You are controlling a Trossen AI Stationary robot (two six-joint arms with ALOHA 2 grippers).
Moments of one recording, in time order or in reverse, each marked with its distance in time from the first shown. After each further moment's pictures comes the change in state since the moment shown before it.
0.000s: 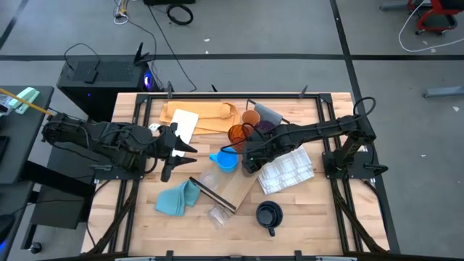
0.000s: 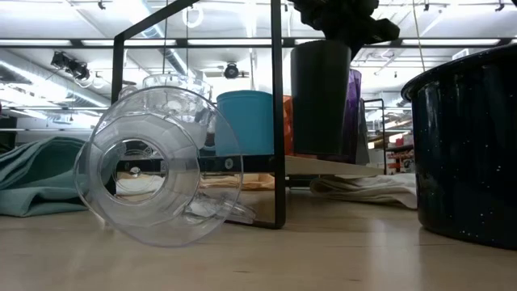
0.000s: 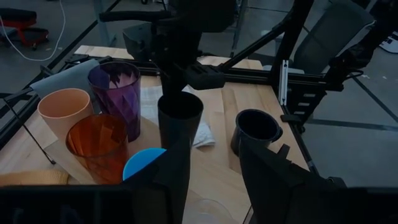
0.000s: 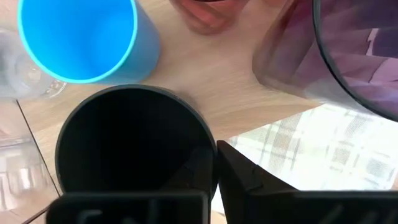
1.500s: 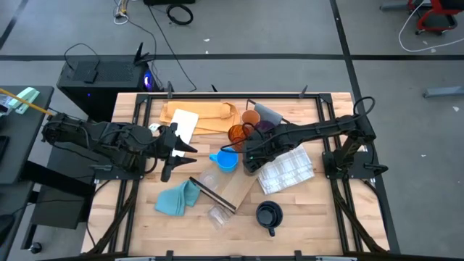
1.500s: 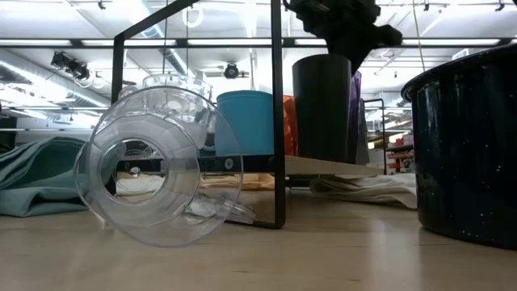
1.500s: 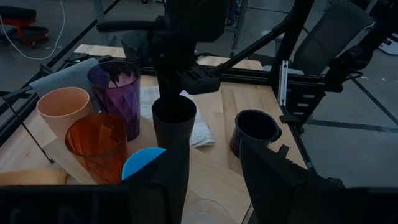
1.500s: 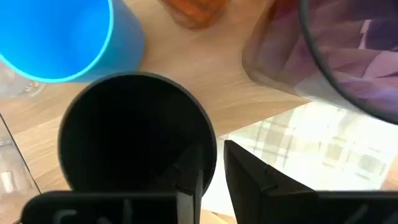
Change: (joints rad) left arm -0.001 0.000 0.000 0.000 0.000 -0.009; right arm -0.015 -0.002 -0.037 0.002 -0.015 -0.001
